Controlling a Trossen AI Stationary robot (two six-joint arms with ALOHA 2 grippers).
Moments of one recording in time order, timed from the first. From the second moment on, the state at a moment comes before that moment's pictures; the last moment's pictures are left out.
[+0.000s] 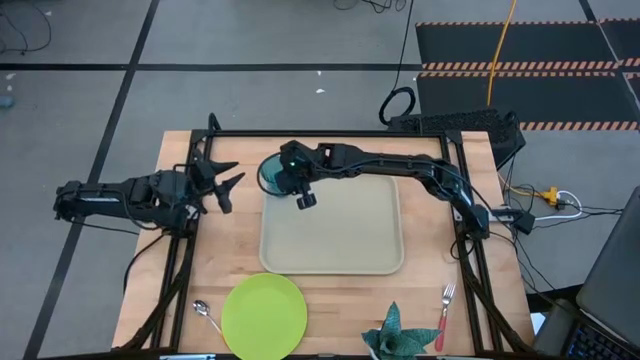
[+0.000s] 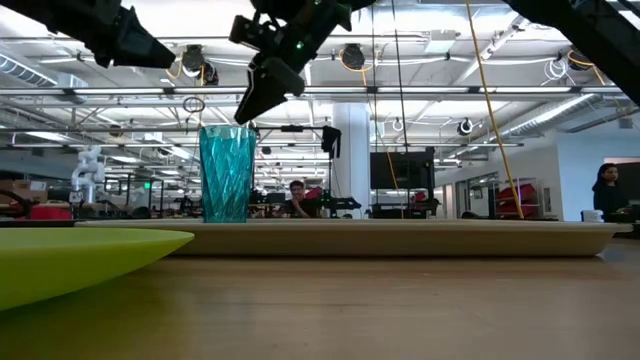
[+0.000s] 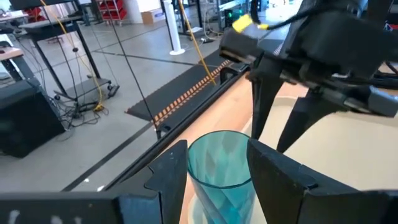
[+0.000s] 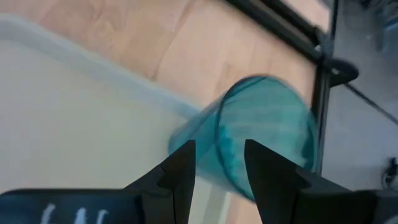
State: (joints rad) left arm -0.03 0.46 0.55 -0.36 -0.61 -0.04; right arm -0.15 2.18 2.08 -0.71 0.02 -0.63
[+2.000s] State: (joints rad) left arm -0.04 0.46 0.55 -0.43 -0.57 -0.14; right arm -0.20 1.91 1.96 -1.36 0.08 -0.10
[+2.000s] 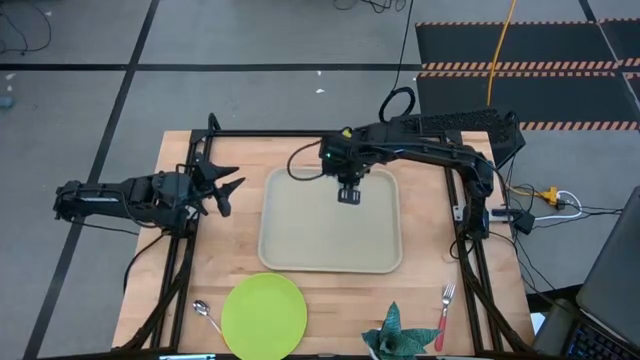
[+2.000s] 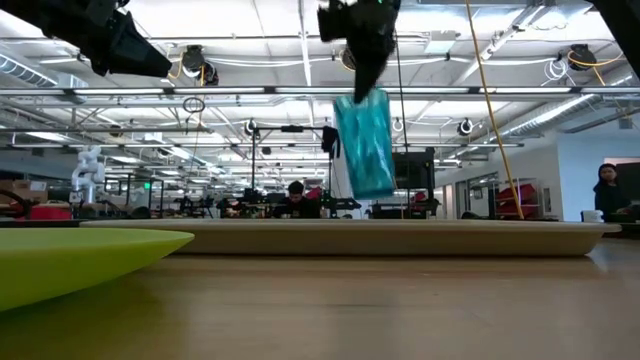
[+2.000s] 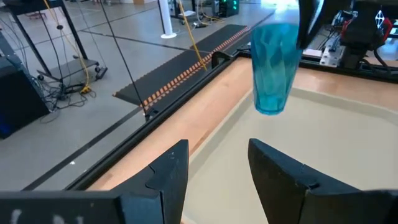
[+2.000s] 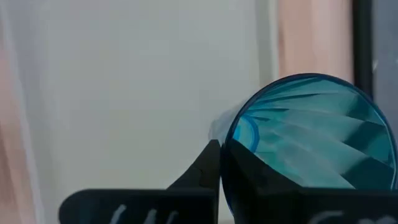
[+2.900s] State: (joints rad) left arm -0.04 0.52 0.54 -0.31 -0.55 -0.14; right arm -0.24 1.37 1.18 -0.95 0.13 0.20
